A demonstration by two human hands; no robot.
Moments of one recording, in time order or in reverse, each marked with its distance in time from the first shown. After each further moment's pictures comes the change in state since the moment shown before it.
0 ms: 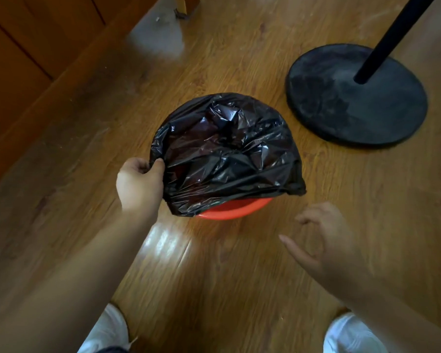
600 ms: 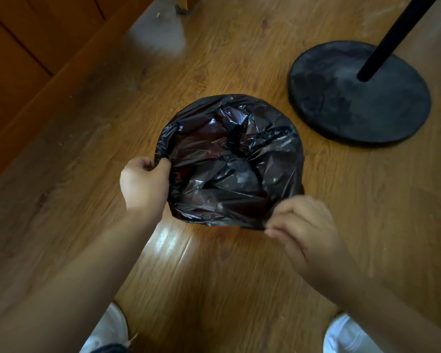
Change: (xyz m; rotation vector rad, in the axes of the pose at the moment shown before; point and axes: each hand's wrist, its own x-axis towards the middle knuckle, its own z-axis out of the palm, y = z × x) left_hand -0.008 0.003 0.004 0.064 -0.024 0.035; right_hand 0.018 -0.023 0.007 0.025 -0.056 -0.137
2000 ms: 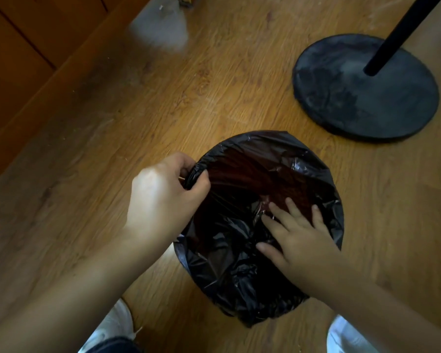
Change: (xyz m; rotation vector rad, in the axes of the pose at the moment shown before) left_hand -0.056 0.035 -0.029 0.374 -0.227 0.581; right_hand -0.017 0.001 0.022 -0.385 -0.606 0.270
